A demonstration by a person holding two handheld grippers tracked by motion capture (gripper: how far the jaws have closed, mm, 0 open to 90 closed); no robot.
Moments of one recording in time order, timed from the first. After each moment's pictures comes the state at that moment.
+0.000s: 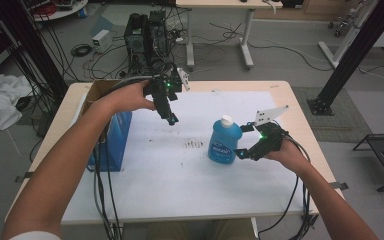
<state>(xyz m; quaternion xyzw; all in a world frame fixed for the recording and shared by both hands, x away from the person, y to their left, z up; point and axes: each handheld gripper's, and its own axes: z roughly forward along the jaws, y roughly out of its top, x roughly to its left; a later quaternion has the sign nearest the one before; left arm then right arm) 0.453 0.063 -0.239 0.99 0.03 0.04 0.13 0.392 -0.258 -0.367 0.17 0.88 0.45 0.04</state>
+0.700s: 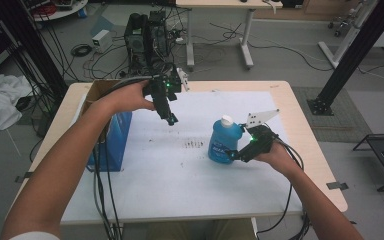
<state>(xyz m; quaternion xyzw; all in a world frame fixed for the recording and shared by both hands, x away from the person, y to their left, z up) 0.452 0.064 -0.240 0.99 0.03 0.04 0.13 0.394 -0.236 -0.382 0.17 0.87 0.47 0.03</state>
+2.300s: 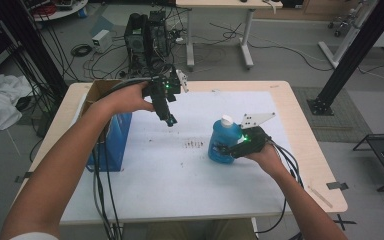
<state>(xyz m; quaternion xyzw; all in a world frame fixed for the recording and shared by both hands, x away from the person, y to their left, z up) 0.451 0.066 -0.243 0.99 0.03 0.04 0.13 0.399 -0.223 -0.397 0.16 0.84 0.51 0.06</state>
